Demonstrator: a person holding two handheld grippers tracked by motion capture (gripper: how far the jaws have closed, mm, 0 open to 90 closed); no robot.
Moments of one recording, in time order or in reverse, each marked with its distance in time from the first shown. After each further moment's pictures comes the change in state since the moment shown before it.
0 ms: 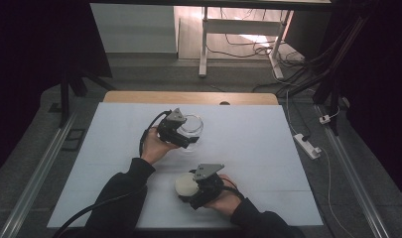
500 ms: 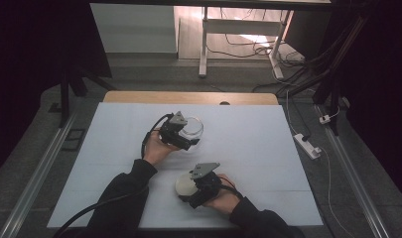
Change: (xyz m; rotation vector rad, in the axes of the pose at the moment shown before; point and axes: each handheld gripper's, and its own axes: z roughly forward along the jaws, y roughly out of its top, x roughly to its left) left arm 0.001 -0.011 0.016 0.020 0.020 0.006; right arm -0.005 -0.002 0.011 0.075 -0.003 0.007
